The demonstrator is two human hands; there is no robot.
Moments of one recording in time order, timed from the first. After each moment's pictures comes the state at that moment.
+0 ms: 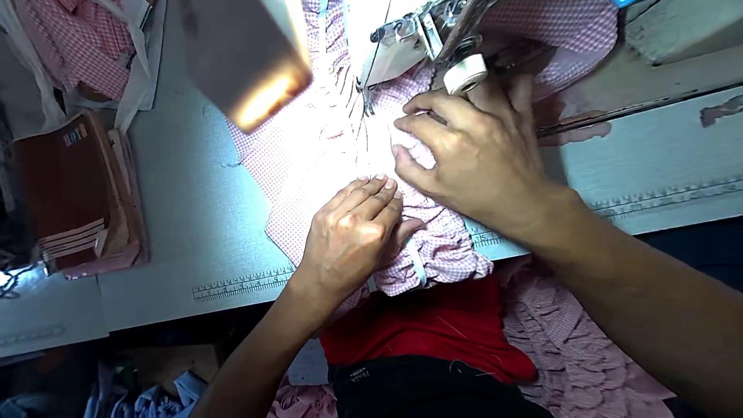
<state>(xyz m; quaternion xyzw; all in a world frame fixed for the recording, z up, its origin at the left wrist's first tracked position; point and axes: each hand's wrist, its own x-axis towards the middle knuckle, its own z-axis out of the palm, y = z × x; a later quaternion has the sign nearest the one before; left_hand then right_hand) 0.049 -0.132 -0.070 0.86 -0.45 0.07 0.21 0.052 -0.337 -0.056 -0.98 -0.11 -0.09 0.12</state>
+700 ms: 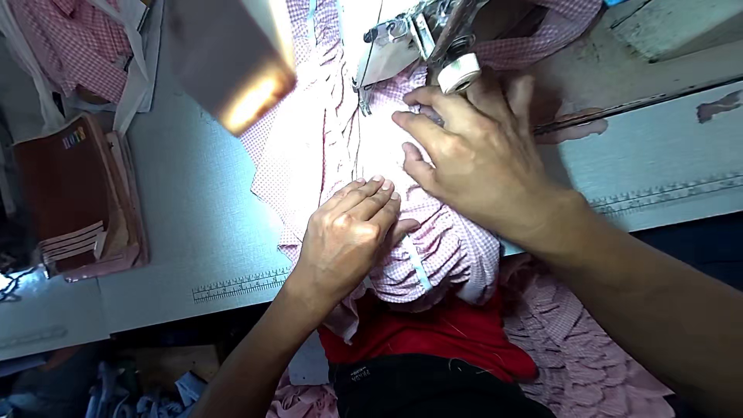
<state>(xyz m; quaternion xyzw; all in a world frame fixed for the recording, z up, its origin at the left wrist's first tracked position) 0.050 -0.129 -0.068 0.86 -0.46 0.06 0.22 0.048 -0.337 -0.048 -0.99 -0.11 -0.06 0.10</state>
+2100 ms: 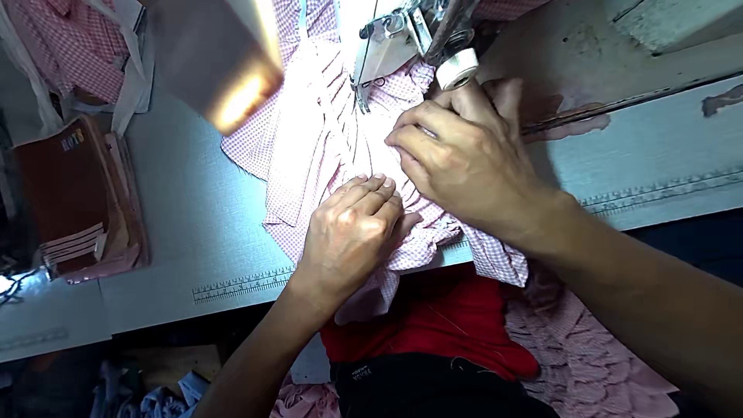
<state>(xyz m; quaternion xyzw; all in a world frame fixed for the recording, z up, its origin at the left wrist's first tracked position) 0.050 -0.135 -0.063 0.87 -0.45 0.06 0.21 0.051 -0.335 -0.060 -0.98 -0.14 -0.12 0.11</state>
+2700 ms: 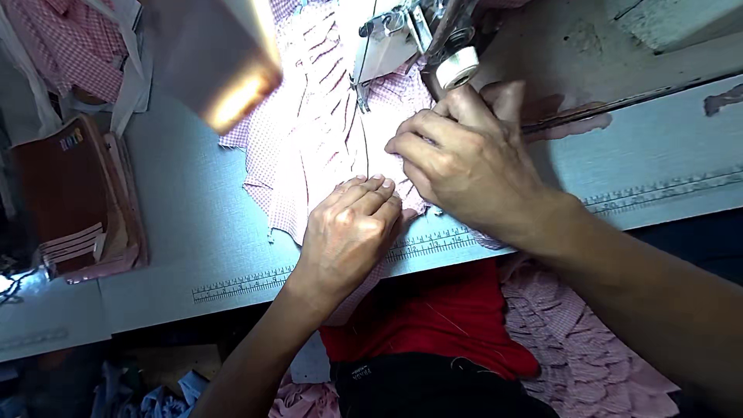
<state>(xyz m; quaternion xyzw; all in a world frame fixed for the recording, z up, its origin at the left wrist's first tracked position) 0.051 -0.133 -0.062 0.87 -0.45 0.06 0.20 0.048 -0.337 -0.060 -0.97 -0.17 -0.13 0.10</state>
